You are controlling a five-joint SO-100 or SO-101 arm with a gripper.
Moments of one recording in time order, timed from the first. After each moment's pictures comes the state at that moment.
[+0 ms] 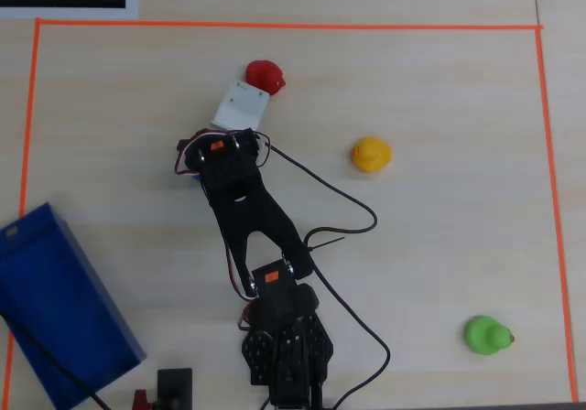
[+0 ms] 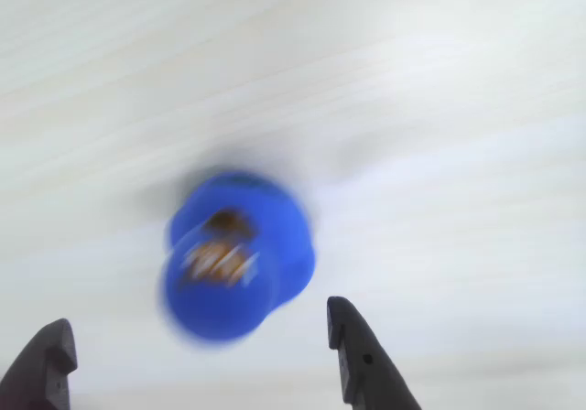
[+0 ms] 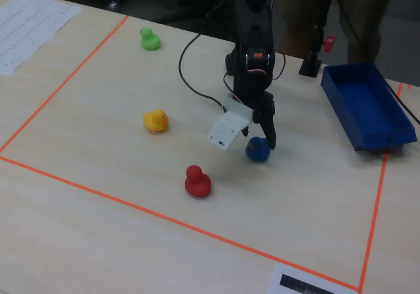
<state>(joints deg) -17.3 89.3 105.7 59.1 -45.1</state>
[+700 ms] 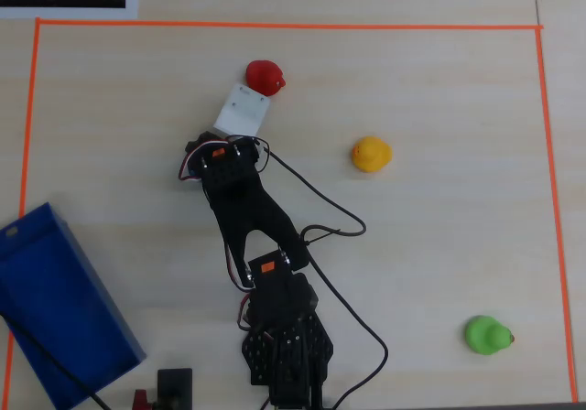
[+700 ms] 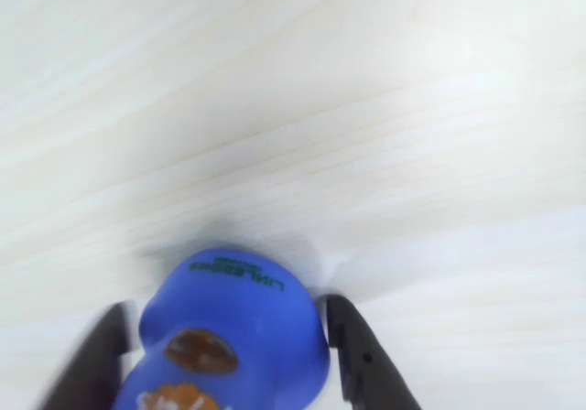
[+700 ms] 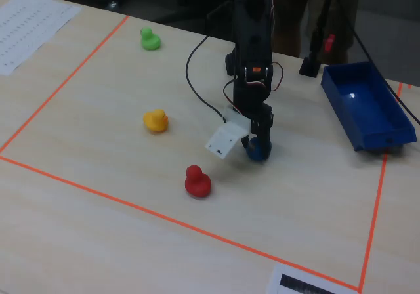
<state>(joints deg) -18.7 83.8 112.0 44.7 -41.0</state>
